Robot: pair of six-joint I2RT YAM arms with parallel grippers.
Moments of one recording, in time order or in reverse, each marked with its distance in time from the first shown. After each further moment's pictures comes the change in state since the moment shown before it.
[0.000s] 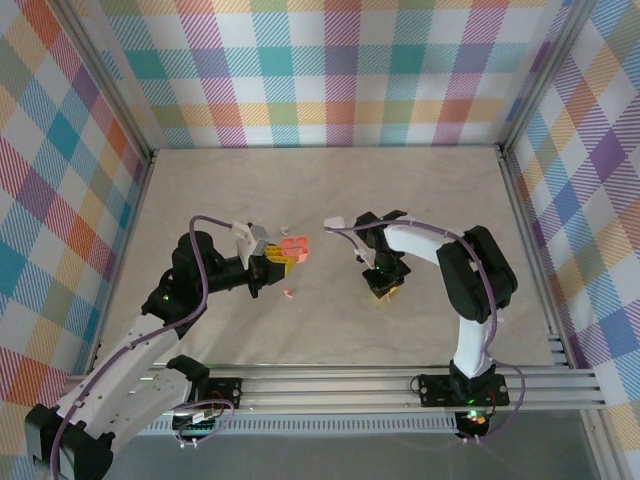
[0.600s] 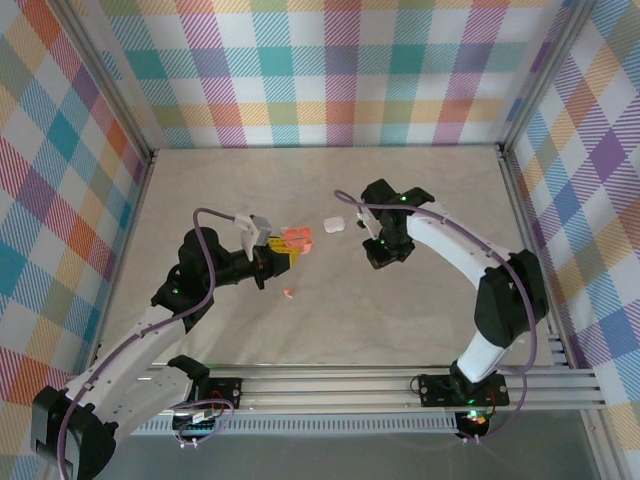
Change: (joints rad) left arm -0.009 0.084 -0.016 0.160 -0.026 -0.109; right arm -0.011 -0.226 0.172 -0.089 -0.014 0.068
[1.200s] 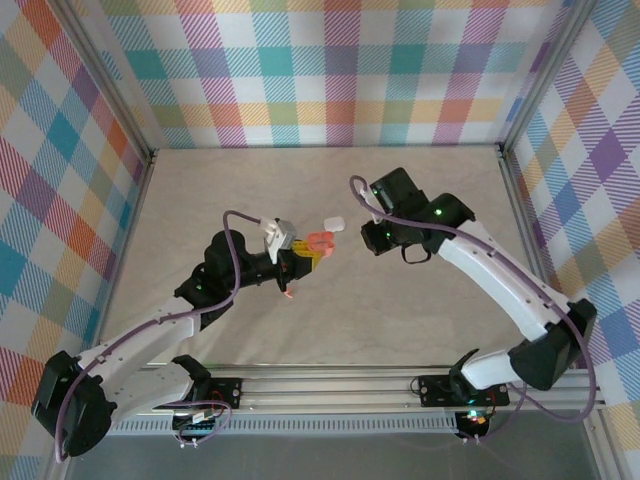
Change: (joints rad) left arm -0.176 0.131 0.001 0.145 -0.149 -0.014; right arm 0.131 -0.279 0.074 0.092 0.096 0.097
